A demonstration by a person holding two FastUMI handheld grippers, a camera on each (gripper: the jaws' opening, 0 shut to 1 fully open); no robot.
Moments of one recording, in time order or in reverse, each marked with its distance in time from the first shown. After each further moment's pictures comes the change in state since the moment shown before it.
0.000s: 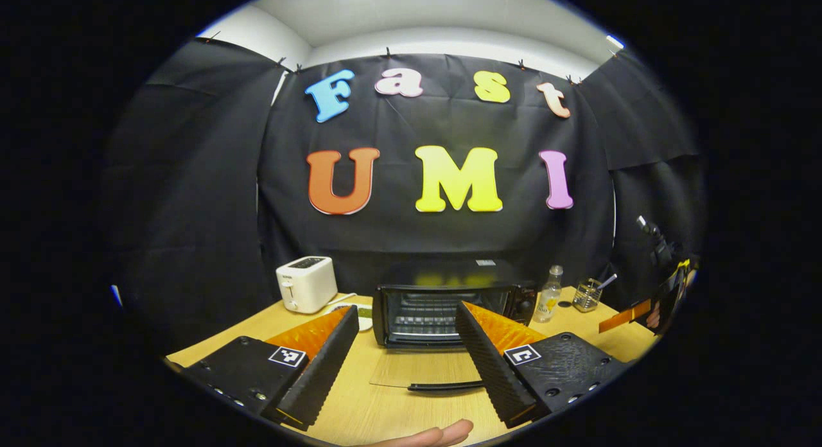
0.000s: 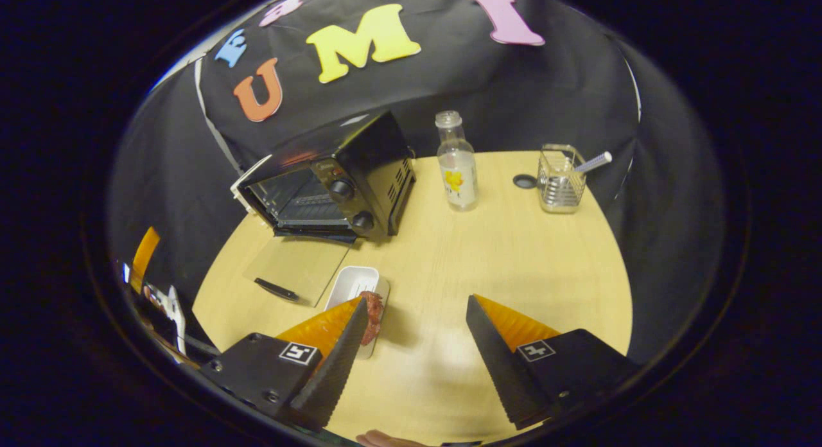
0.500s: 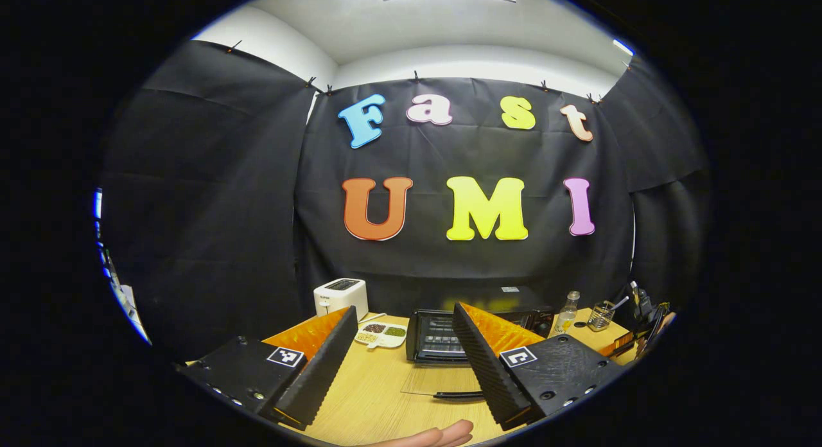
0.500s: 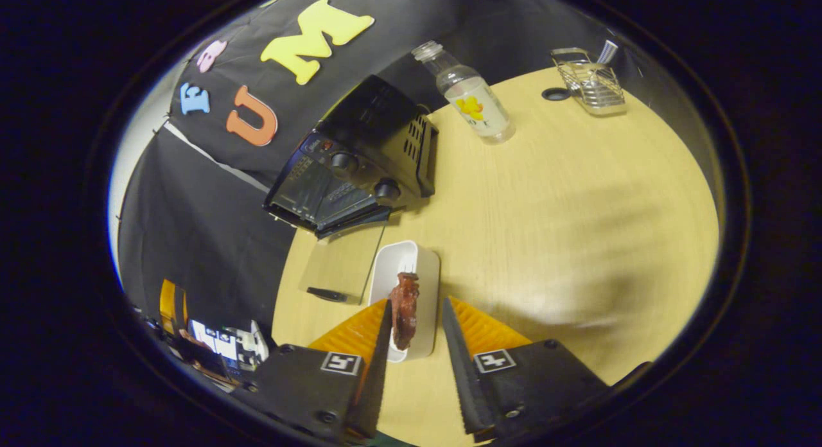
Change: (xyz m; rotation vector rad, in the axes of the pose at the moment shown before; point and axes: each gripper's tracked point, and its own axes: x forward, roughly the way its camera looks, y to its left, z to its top) left arm -0.039 0.033 0.028 -0.024 -0.055 0.101; right arm 0.034 0.041 -0.039 0.311 0.136 0.313
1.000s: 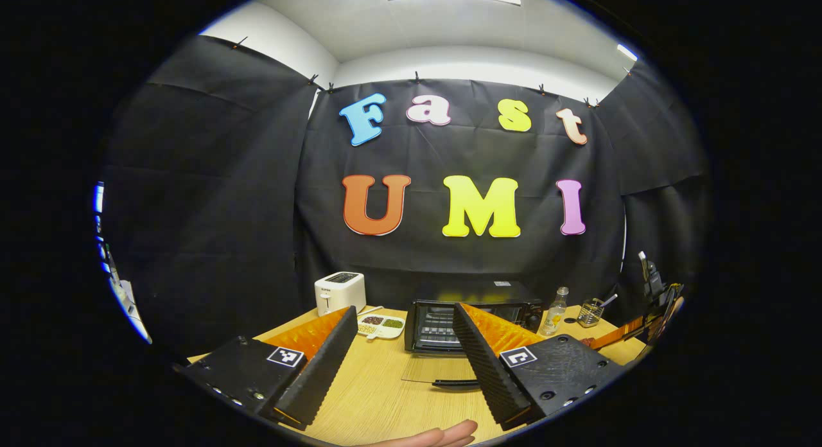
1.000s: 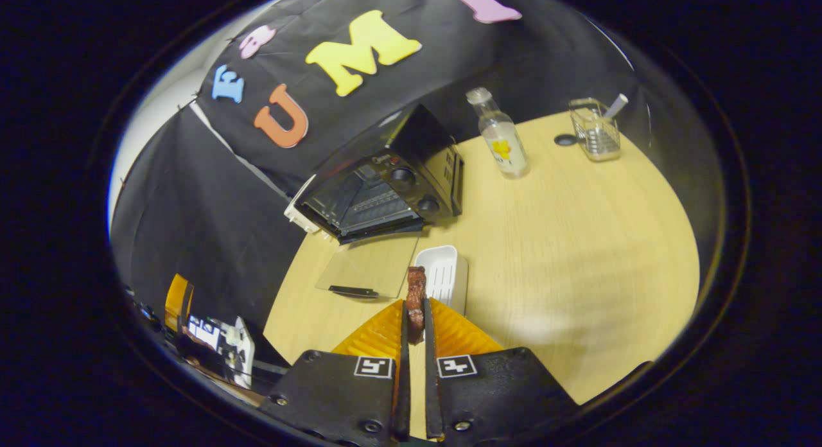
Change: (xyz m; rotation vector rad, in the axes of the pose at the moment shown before) left arm -0.037 0.010 -0.008 -0.018 0.014 -0.040; right arm -0.061 0.069 -0.014 -0.271 -0.186 -0.110
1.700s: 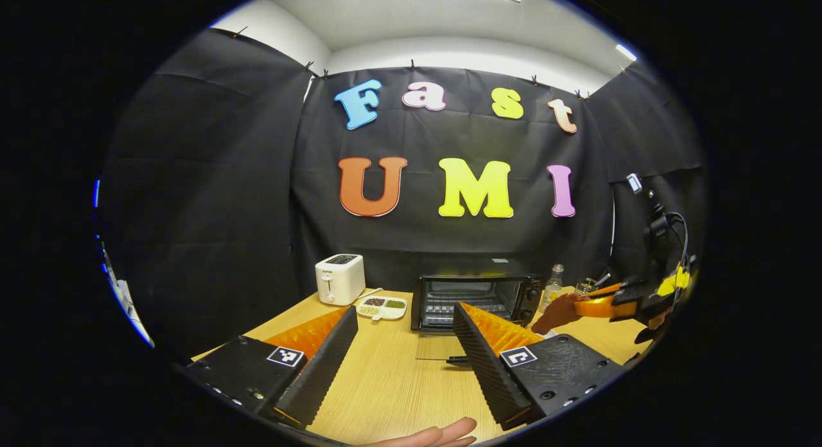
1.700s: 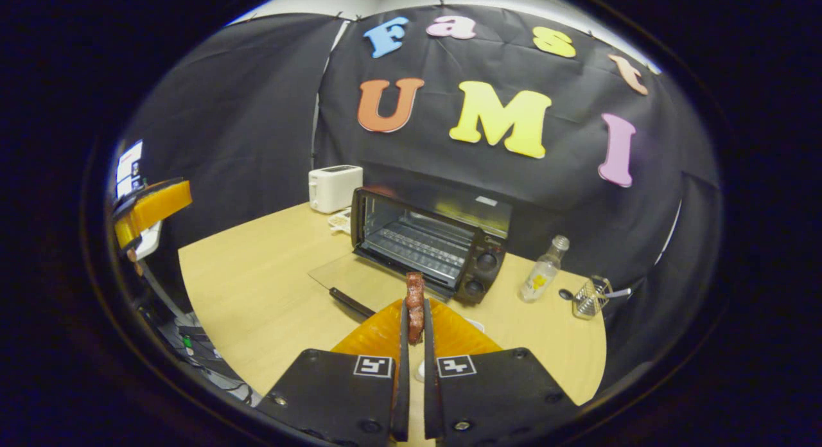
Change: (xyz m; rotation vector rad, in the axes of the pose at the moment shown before) left arm -0.017 0.037 -0.035 0.015 0.063 -0.068; right arm 0.032 0.139 -0.001 -0.702 -0.245 -0.215
